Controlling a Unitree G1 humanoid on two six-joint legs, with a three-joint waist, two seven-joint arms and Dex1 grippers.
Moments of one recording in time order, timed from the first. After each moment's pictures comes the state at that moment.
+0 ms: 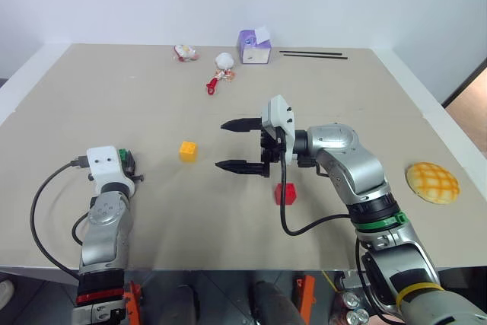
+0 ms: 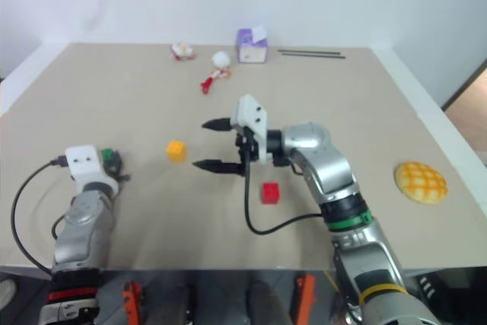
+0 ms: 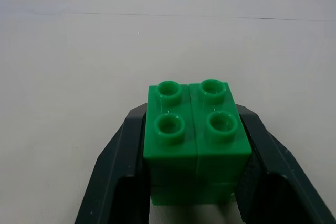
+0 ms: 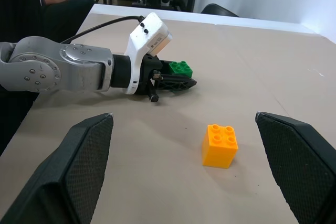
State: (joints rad) left arm -0.23 0.18 0.28 0.02 -0.12 0.26 0.06; right arm -0.76 -0.40 0.22 0.02 0.34 0.37 1.11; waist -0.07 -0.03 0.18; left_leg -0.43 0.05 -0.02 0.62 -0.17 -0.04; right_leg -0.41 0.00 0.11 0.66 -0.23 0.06
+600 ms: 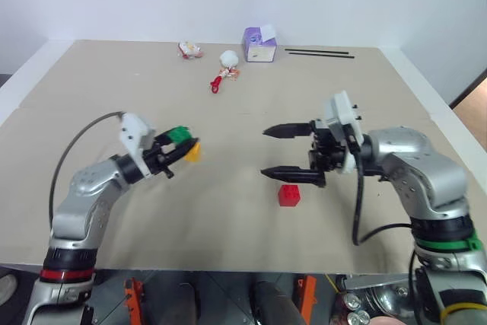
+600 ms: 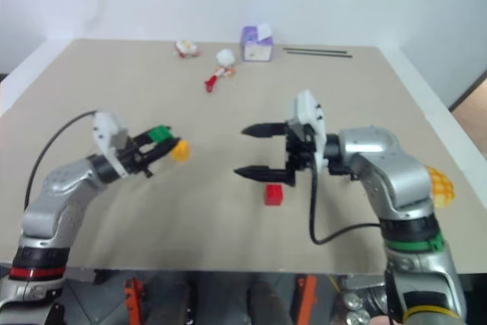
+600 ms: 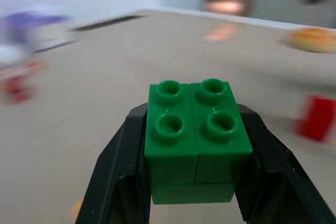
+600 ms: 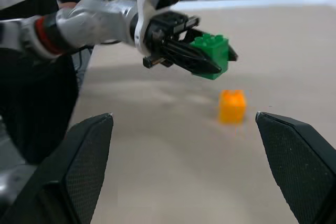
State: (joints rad) left arm -0.42 0.50 0.00 -0.11 -0.49 0.33 -0.93; right arm -0.56 -0.73 -0.03 -0.29 0.64 0.69 1.15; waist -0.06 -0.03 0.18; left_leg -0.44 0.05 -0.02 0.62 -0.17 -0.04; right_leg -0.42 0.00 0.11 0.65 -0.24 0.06
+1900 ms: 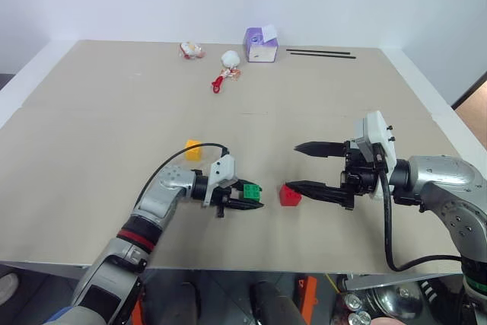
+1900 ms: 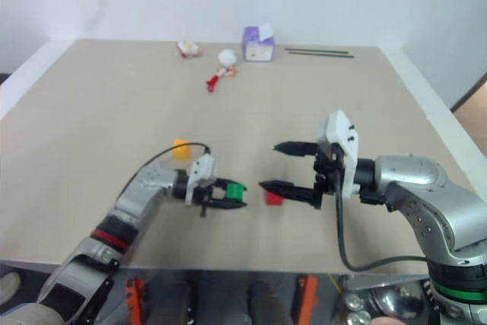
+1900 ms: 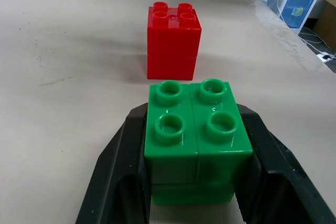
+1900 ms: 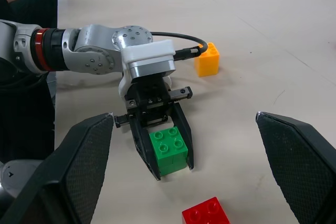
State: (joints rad) left arm -0.61 0.28 -0.32 0.42 -0.22 0.02 -1.28; right arm -0.34 -0.86 -0.16 -0.49 0.77 0.78 0.96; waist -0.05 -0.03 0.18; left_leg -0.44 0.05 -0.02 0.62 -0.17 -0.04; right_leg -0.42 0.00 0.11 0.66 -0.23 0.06
